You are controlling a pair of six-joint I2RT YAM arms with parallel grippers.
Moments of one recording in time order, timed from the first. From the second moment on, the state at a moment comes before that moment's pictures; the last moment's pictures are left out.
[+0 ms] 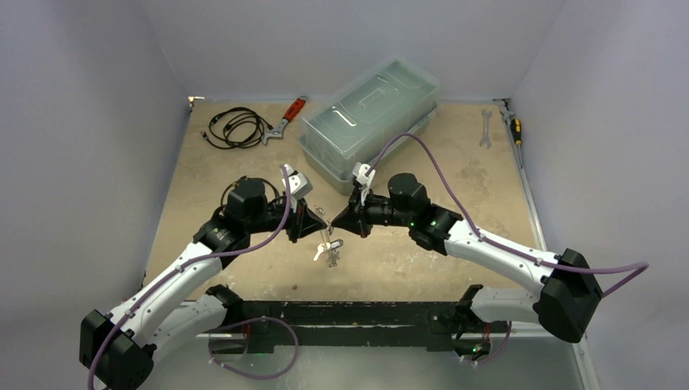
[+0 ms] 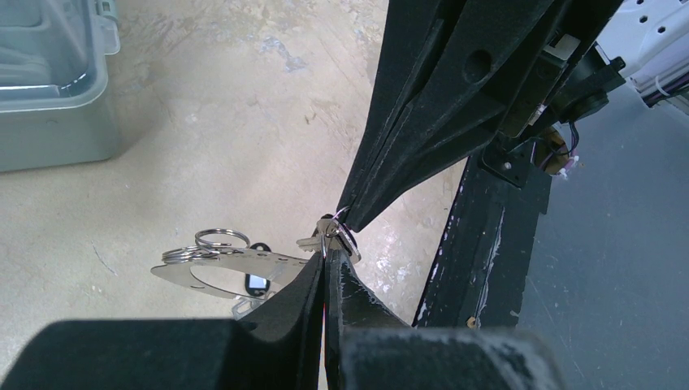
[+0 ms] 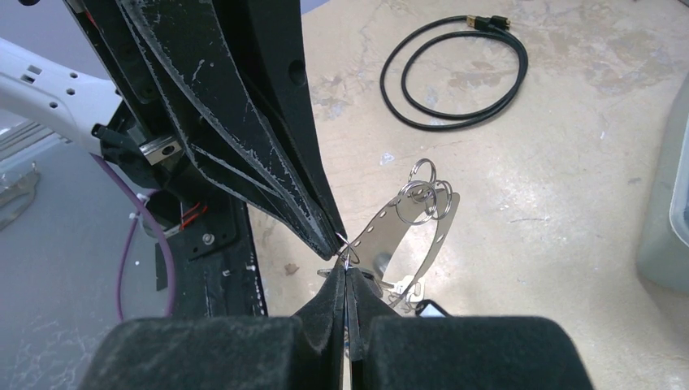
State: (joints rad) left arm -0.56 0.88 0.66 -0.16 0.63 -0.11; right arm 0.84 1.21 0.80 0.10 -0.45 0.18
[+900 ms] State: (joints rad) left arm -0.56 0.88 0.66 -0.16 0.62 -0.11; right arm 0.84 1.15 0.76 0.11 -0.45 0.19
